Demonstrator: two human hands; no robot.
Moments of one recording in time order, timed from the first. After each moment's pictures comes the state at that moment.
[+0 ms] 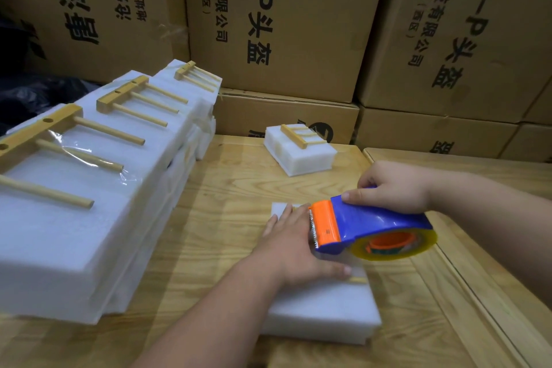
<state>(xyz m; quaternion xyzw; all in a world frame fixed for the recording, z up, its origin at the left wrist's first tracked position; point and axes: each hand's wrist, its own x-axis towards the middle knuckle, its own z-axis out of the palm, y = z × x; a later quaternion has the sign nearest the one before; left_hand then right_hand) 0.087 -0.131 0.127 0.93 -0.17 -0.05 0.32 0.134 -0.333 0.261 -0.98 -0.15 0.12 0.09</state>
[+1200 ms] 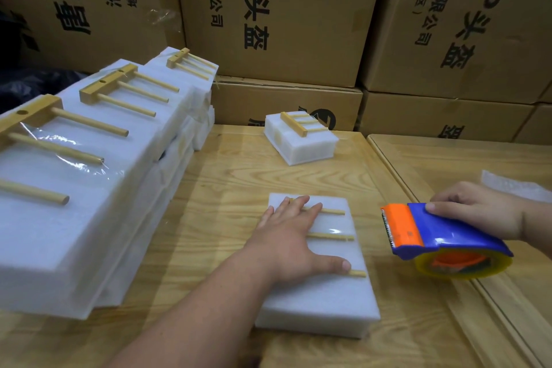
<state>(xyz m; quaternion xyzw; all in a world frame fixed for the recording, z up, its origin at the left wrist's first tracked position) 0.078 -0.131 0.134 0.95 -0.16 -0.09 0.26 0.127 -0.472 0.212 -0.95 -0.15 0.14 0.23</state>
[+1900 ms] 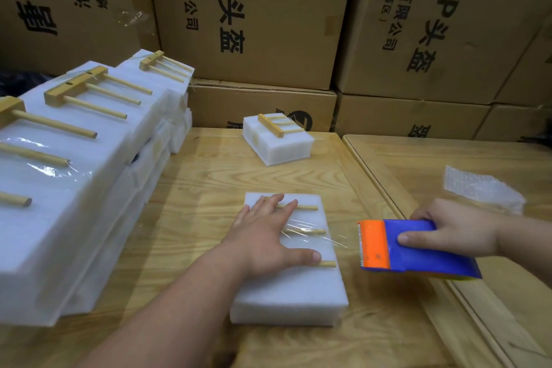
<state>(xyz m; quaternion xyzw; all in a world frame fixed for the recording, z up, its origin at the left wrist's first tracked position) 0.080 -0.132 0.133 0.95 -0.17 -0.09 0.25 0.081 -0.472 0.207 -0.97 -0.09 0.17 0.15</state>
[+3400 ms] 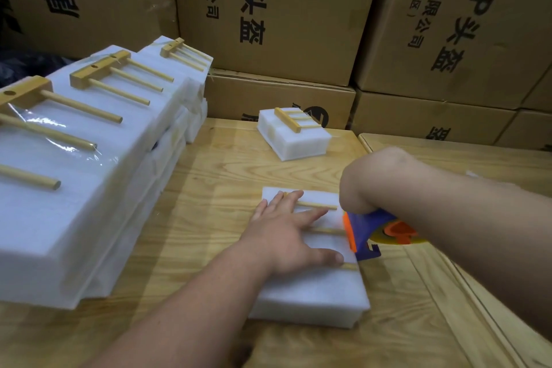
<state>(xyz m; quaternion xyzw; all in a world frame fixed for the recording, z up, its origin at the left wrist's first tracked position) 0.080 -0.134 0.128 0.95 -0.16 -0.08 0.25 0.128 -0.273 0.246 -0.92 -0.02 0.20 -0.32</state>
